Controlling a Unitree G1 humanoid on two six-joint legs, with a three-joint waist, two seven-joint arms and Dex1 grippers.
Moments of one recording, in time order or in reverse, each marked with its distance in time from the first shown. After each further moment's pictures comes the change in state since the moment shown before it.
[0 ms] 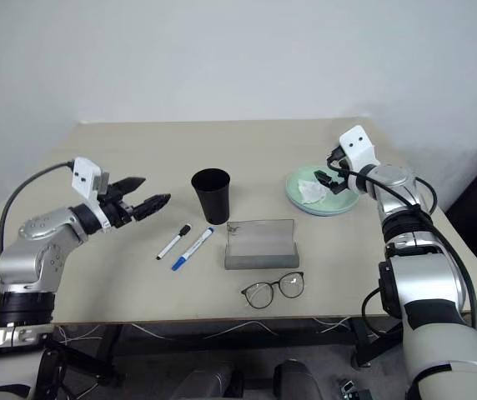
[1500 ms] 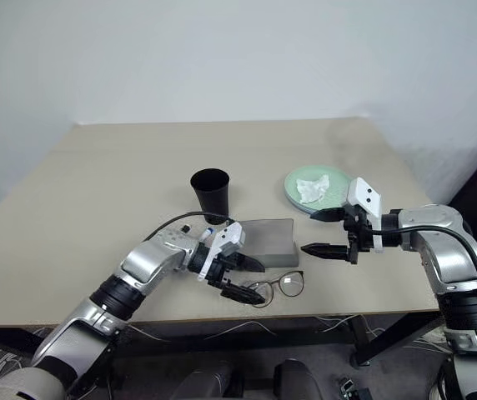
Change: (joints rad) left arm -0.165 -0.247 -0.651 0.107 0.111 0.159 -0.455; right arm 0.634 -0.253 -0.021 -1.091 0.391 0.482 0.535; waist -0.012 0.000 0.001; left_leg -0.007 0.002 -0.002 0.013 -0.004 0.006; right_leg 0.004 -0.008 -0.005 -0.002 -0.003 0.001
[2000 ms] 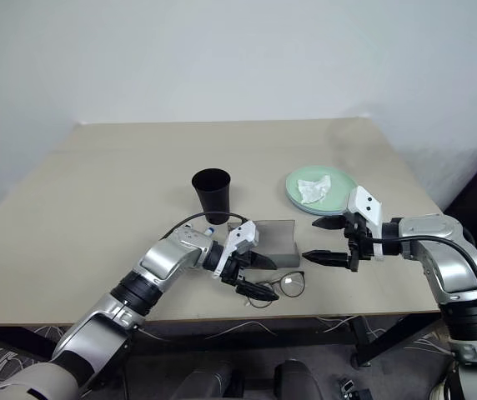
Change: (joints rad) left arm -0.029 -0.108 -0.002 0.102 0.064 -0.032 0.023; right arm 0.043 -0.016 -0.004 -0.023 0.016 0.011 -0.029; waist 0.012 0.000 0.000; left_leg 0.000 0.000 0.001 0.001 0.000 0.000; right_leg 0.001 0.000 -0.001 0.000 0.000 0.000
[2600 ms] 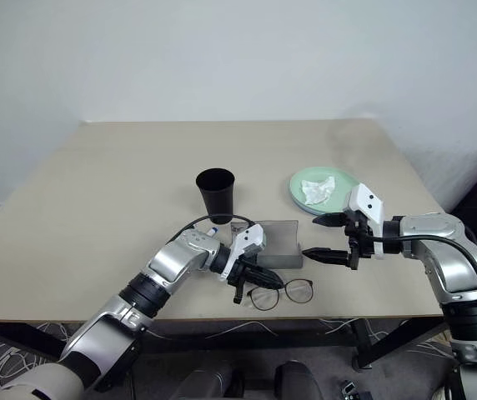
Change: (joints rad) left arm 0.005 -0.035 -0.009 0.007 0.042 -0.001 0.011; right arm -0.002 -0.004 -0.003 -0.011 0.010 0.001 -0.019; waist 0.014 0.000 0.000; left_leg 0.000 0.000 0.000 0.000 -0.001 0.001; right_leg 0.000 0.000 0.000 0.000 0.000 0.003
